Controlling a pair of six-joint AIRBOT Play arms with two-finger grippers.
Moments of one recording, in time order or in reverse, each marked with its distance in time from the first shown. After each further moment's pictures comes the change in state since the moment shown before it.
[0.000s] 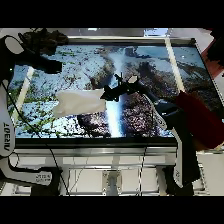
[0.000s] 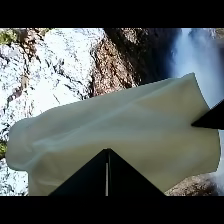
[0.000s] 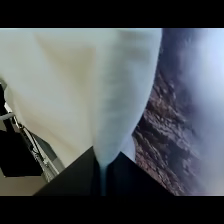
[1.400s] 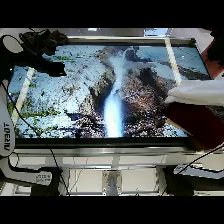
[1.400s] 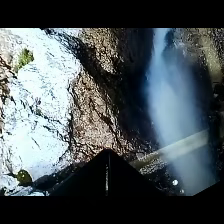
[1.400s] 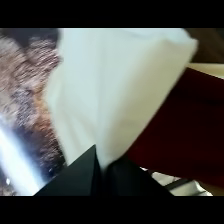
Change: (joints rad) left arm 0.000 0.000 0.000 -0.130 -0.095 -0.012; right arm -1.169 0.831 0.000 -0.702 0.630 0.144
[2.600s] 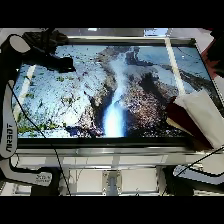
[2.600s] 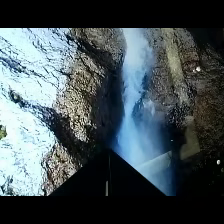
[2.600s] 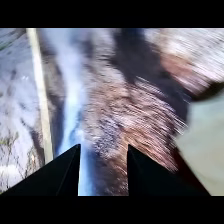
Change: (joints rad) left arm -0.068 0.000 0.000 -0.099 0.105 -0.102; right arm 0.189 0.060 -0.175 0.383 -0.243 -0.275
